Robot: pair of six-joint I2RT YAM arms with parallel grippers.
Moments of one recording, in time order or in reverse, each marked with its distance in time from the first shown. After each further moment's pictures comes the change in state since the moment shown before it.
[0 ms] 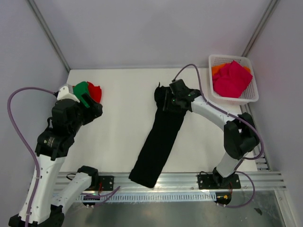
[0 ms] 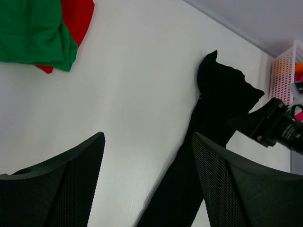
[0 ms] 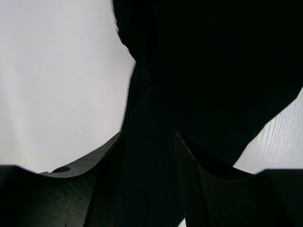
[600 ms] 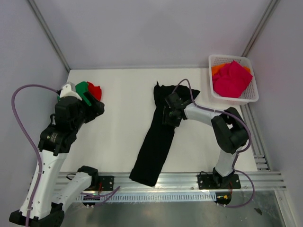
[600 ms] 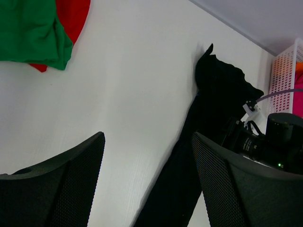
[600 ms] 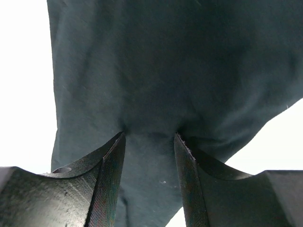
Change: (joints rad) left arm 0.000 0.034 -0.010 0.029 0.015 -0.013; right arm 0.040 0.097 -0.234 0.075 -0.073 0.092
